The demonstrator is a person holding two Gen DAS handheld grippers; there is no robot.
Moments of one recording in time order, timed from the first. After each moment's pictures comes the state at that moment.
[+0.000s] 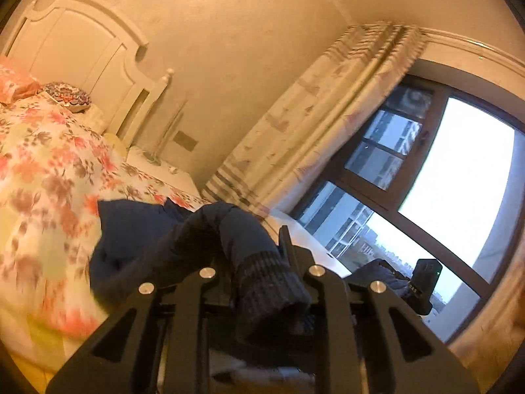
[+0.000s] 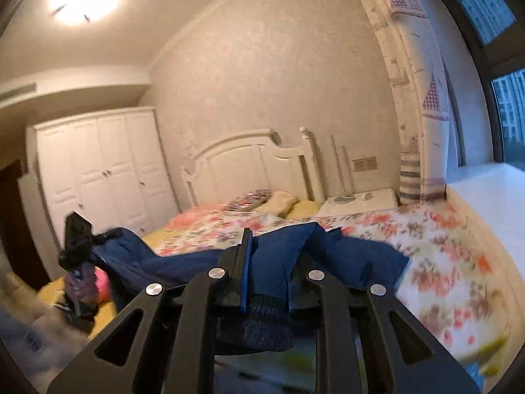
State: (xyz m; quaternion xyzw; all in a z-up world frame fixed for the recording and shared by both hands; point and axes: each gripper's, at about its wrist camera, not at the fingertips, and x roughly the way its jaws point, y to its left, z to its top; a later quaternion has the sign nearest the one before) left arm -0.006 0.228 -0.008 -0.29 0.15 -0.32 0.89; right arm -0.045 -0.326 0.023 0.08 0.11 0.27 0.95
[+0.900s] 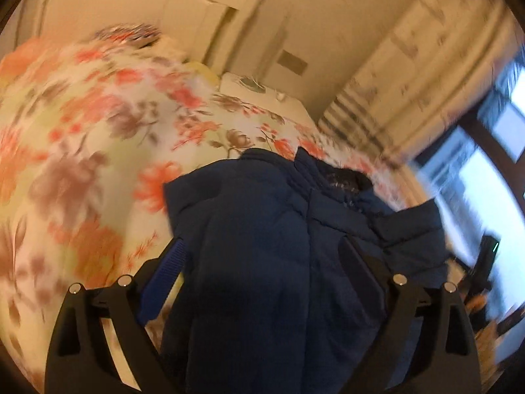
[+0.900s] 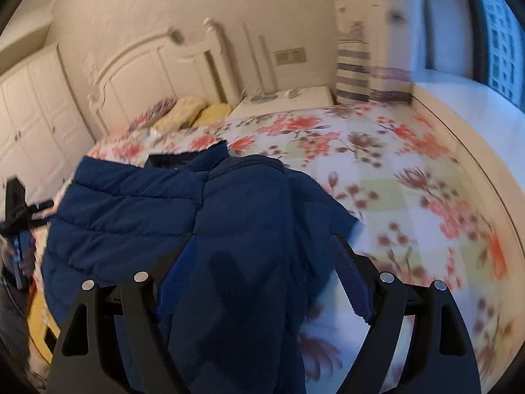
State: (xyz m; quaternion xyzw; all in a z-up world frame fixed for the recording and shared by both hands) left arm 0.241 0.197 -0.118 -0.17 0.38 -0.15 0.90; right arm 0.231 -0.359 -0.107 0.04 0.35 0.14 0.92
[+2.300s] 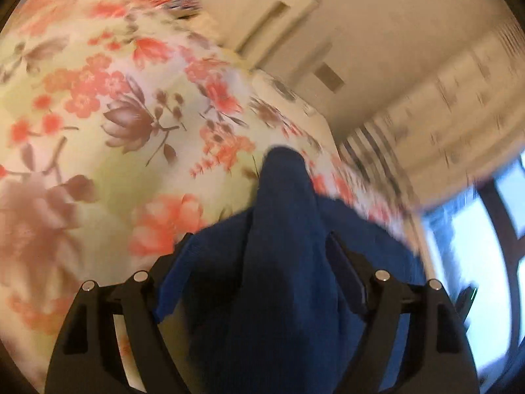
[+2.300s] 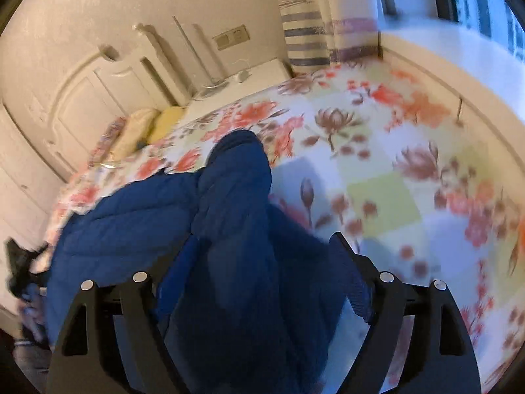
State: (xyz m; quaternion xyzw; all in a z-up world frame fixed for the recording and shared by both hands) left arm 0.320 0.232 -0.148 -0.28 0.39 -0.13 0.87; right arm 0.312 -0.393 -0.130 0.17 0.40 0.07 0.90
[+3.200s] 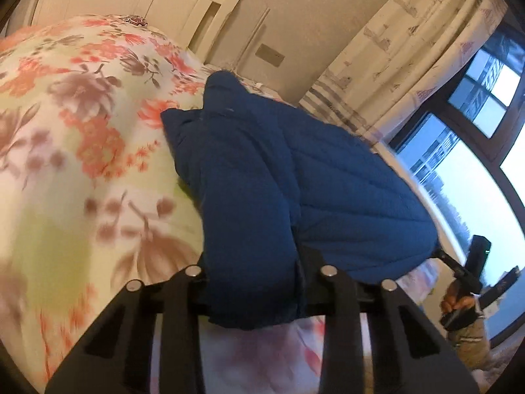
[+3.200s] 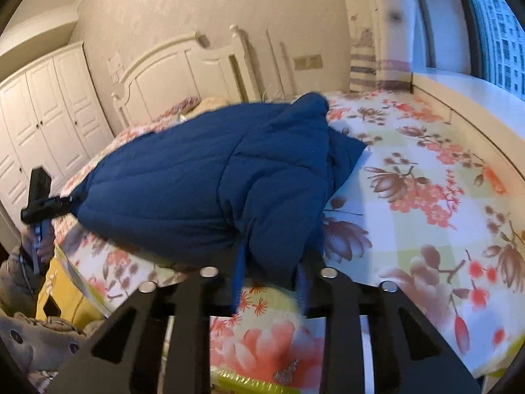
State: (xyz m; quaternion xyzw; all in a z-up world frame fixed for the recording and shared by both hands) left arm 0.135 0.197 -0.176 -0.21 0.35 -0.21 0.89; right arm 0.105 -0.361 -0.144 0.06 0.31 0.17 0.93
